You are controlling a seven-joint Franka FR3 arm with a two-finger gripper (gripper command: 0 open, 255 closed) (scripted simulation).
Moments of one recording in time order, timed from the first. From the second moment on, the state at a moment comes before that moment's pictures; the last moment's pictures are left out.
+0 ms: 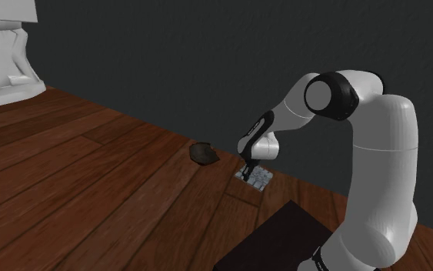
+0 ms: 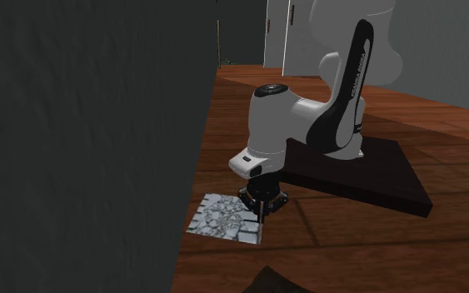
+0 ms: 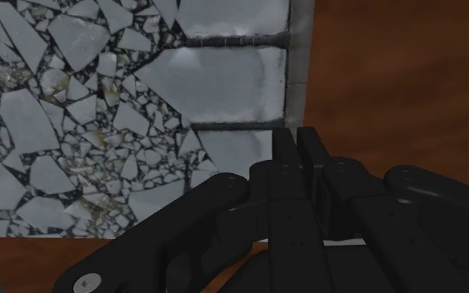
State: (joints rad) arm -0.07 0.47 -0.24 -2.33 0.31 2.78 -0.85
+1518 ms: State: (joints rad) arm 0.02 0.22 -0.36 -2.36 0.14 2.57 -0.73
